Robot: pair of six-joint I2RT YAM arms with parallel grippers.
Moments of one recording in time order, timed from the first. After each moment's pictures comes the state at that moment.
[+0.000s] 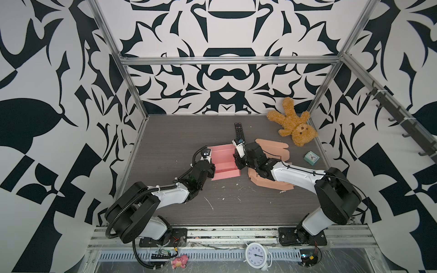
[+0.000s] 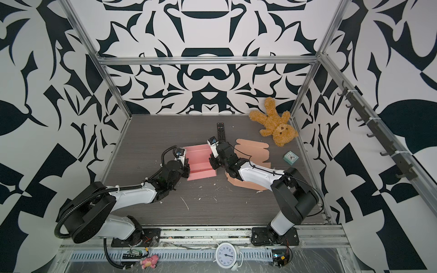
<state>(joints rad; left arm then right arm) -0.75 1.42 0.46 0.52 -0.38 -0.17 0.68 1.59 0.89 0.10 0.00 0.09</state>
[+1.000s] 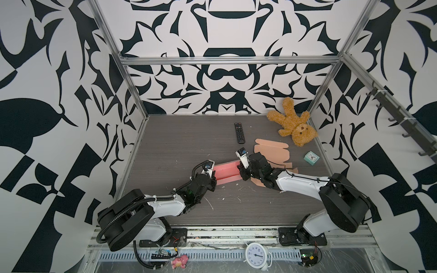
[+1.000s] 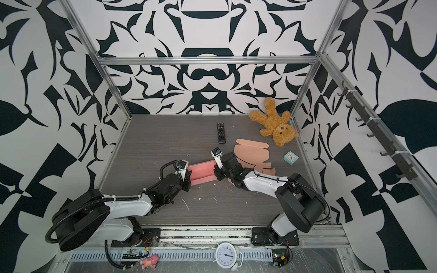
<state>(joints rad) -0.88 1.33 0.29 0.59 -0.36 -0.21 0.70 1.51 0.69 0.13 -0.03 0.08</state>
